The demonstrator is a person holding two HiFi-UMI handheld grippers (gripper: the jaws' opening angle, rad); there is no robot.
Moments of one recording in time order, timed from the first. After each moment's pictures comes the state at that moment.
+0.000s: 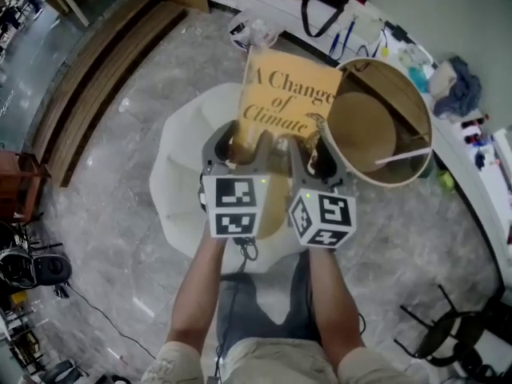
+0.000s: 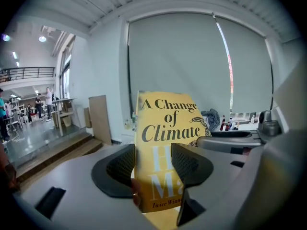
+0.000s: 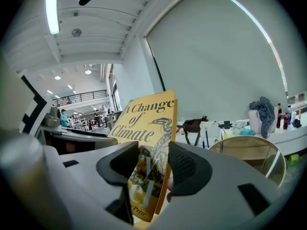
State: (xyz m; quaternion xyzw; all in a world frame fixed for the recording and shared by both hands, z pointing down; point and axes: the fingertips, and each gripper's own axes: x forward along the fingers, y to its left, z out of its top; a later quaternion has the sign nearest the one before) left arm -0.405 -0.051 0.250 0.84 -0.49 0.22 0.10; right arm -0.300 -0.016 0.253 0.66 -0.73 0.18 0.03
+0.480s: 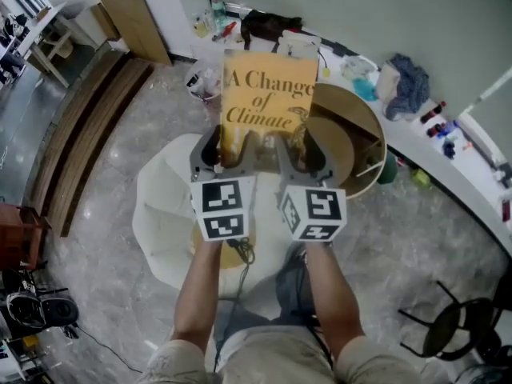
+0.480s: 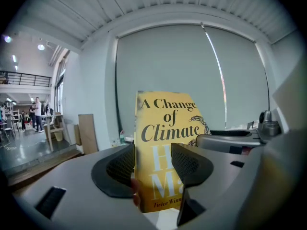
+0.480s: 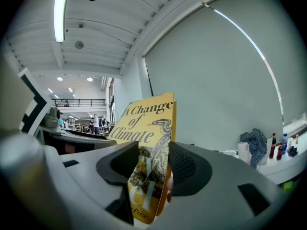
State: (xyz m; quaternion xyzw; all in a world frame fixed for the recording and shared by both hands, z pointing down) left arm -0.218 -0.064 0.123 0.86 -0.48 0.16 0.05; right arm -0.113 -0.024 0.121 0.69 -0.72 0.09 -0.01
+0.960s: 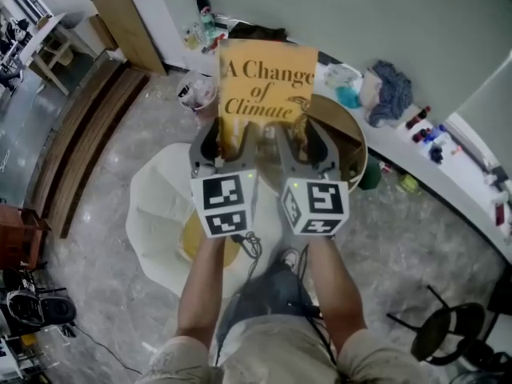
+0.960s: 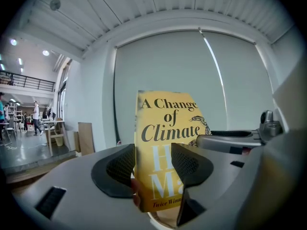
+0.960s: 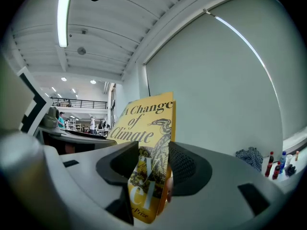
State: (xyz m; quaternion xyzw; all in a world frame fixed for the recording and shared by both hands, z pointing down) left arm -0.129 -0.049 0.046 0.86 -0.50 0.12 0.02; right arm -0.024 -0.011 0.044 0.69 -0.72 0.05 -0.02
